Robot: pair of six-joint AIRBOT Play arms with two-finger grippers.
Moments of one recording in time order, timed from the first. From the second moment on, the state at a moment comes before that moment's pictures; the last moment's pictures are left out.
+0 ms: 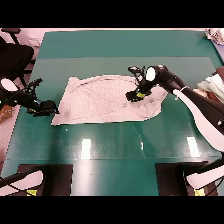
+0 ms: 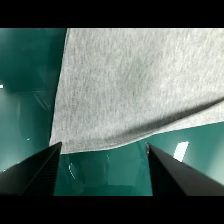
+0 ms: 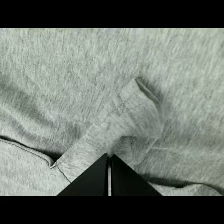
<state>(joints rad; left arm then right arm) 0.18 -1.25 0.99 1.23 -1.27 -1.38 0.41 -1.66 1.45 -1.36 1.18 1.62</state>
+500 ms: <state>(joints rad) 0.18 -1.25 0.99 1.23 -1.26 -1.38 0.33 -1.64 1.43 -1.31 1.24 1.59</state>
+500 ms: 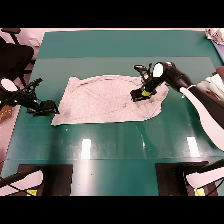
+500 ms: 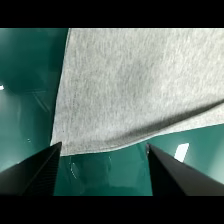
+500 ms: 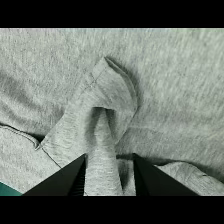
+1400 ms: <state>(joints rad) 0.18 -1.25 0.99 1.24 -1.25 -1.38 0.33 -1.62 1.39 -1.18 1.16 1.49</state>
